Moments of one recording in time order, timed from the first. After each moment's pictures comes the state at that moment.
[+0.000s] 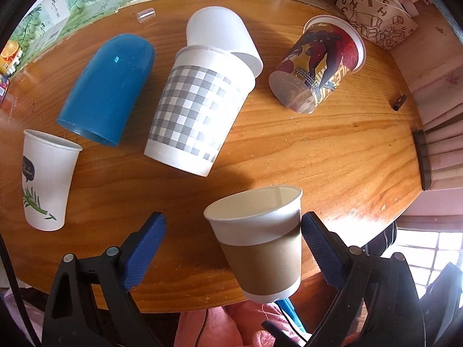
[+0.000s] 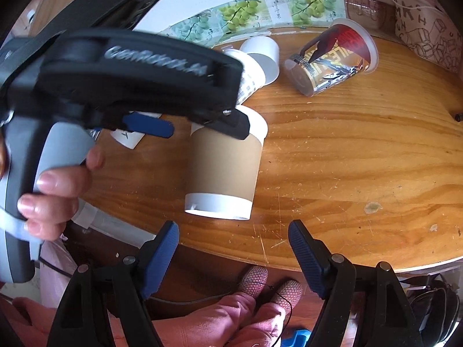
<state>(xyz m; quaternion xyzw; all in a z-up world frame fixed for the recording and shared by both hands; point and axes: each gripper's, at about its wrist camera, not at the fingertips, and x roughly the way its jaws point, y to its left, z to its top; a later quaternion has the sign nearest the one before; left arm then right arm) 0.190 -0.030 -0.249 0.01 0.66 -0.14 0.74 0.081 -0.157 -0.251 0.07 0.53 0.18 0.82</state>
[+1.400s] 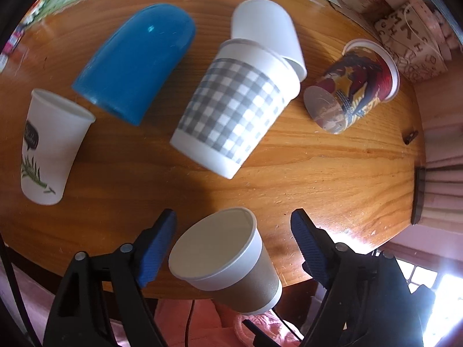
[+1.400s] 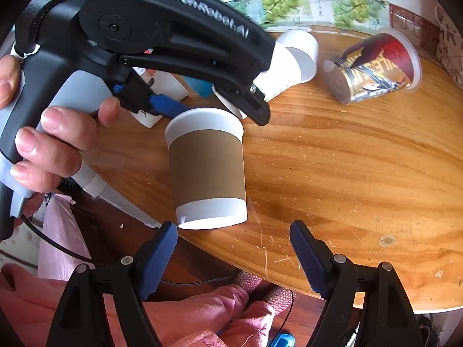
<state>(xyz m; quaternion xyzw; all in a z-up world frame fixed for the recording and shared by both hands) 0.207 -0.002 -0.242 -0.08 0.70 -0.08 0.70 0.086 -0.140 -0.255 0.02 0.53 0.27 0.80</state>
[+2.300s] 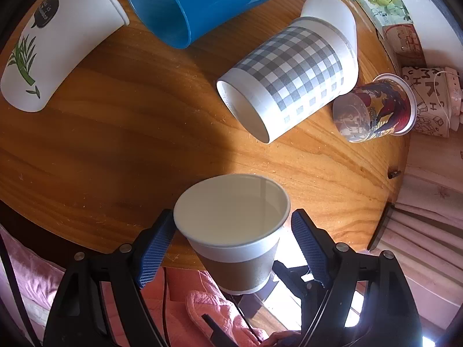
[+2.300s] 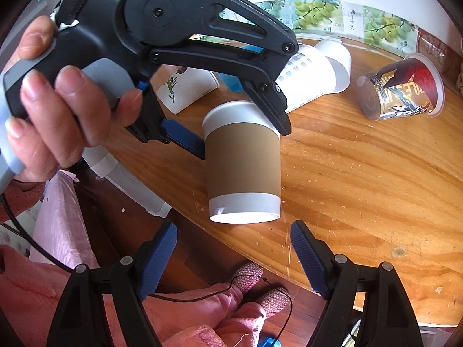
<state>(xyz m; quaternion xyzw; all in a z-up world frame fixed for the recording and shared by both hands) 0.188 0.035 -0.266 -0.25 0.74 -0.03 0.62 0.071 -0.118 -0.257 -0.02 0.52 0.31 0.80</state>
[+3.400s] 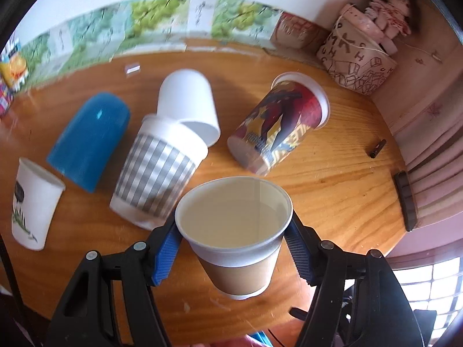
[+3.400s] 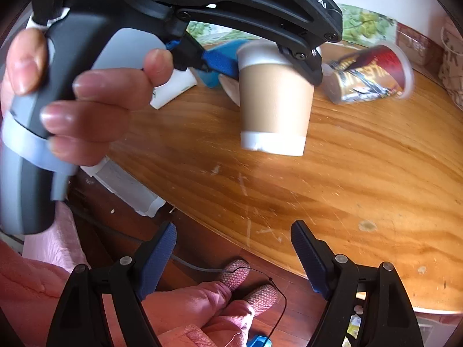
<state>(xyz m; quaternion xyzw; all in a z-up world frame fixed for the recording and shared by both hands) 0.191 -0.066 -0.218 -0.03 0.54 -0.15 0.83 0.059 -0.150 -0.260 -0.02 0.51 0.27 0.82</state>
